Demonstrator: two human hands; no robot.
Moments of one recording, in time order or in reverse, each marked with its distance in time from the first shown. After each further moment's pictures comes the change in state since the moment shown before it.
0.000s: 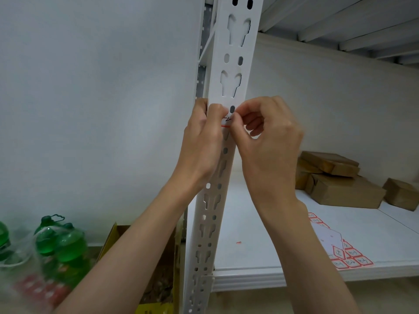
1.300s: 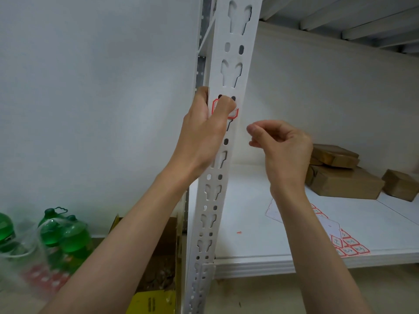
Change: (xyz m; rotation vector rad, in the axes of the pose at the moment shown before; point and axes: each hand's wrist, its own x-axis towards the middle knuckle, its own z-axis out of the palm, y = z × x) left_hand 0.002 0.004 -0.008 0.102 -0.064 -0.010; right_hand -0.013 0.041 -0.010 0.395 -0.025 0.609
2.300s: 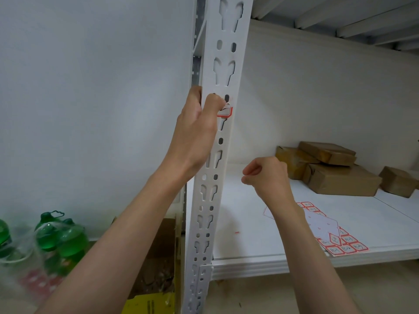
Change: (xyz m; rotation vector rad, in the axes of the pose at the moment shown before) left_hand -0.003 0.001 -0.001 -0.014 -0.013 -0.016; right_hand 0.000 0.065 -0.015 -0.724 -0.325 0.234
